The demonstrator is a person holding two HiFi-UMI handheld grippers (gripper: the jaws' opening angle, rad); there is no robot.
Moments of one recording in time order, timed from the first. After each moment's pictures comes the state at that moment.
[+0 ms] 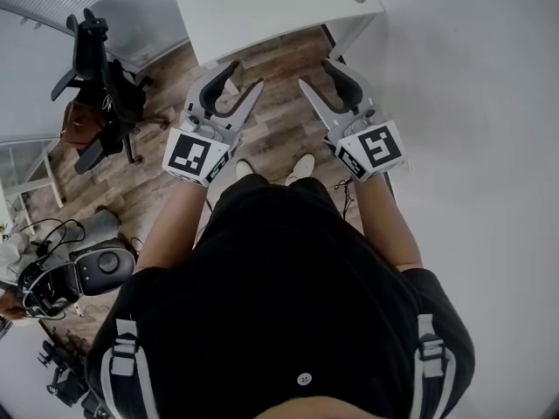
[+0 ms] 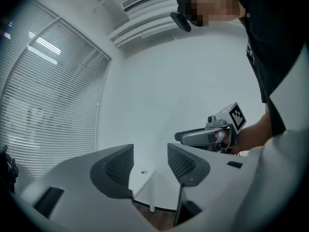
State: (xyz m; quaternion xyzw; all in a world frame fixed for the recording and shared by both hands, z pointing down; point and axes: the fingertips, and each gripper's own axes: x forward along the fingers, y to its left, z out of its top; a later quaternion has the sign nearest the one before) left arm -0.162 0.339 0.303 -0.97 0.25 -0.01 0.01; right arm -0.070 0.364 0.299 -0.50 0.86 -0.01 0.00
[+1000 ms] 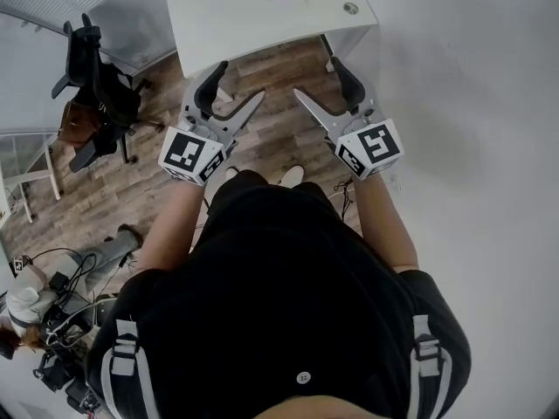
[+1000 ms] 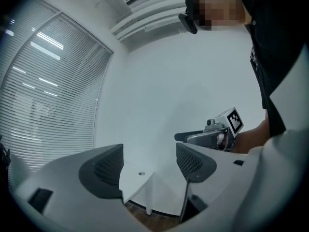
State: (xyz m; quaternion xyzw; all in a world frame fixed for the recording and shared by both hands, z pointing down) left arm -0.077 0.312 0.322 -0.96 0.28 -0.02 -0.01; right arm 0.031 0.332 0.318 -0.48 0.88 -0.03 0.01
